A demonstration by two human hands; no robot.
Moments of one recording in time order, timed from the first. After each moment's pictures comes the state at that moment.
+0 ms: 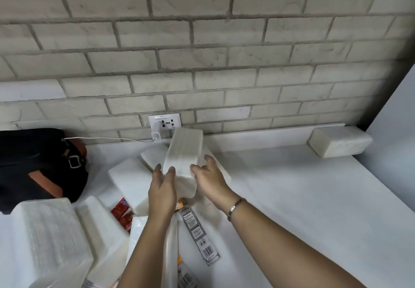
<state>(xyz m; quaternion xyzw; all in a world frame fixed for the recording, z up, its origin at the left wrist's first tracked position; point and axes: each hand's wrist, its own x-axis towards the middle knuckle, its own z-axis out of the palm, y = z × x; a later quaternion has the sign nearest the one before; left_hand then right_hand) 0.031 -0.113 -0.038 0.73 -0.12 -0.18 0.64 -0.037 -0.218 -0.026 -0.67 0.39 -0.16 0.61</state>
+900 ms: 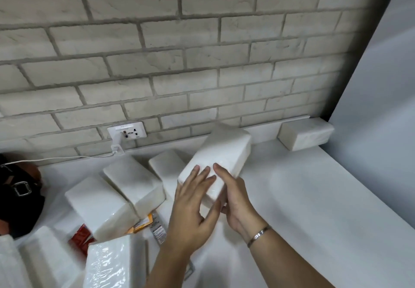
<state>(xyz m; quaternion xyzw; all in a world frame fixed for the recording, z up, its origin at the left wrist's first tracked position) -0.055 -0.169 -0.063 0.65 -0.59 0.02 0.47 -0.146 -0.270 -0.037 -0.42 0.41 -0.30 0.75</state>
